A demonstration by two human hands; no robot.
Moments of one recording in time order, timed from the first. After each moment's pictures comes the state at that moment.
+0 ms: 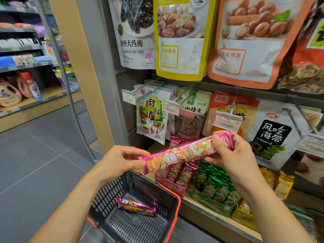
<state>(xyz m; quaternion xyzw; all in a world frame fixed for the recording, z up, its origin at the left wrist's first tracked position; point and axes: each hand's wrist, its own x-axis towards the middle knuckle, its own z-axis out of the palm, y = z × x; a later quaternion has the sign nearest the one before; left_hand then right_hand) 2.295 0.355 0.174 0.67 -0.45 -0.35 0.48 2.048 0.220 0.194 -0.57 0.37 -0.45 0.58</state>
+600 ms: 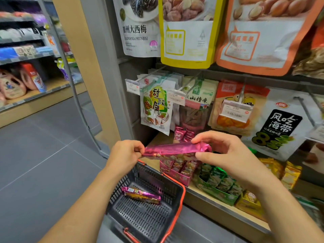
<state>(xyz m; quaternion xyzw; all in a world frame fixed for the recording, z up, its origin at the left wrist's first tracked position) 2.309 0.337 0.130 0.82 -0.49 -0.05 0.28 2.046 0.232 0.201 -0.78 0.25 -0.26 0.51</state>
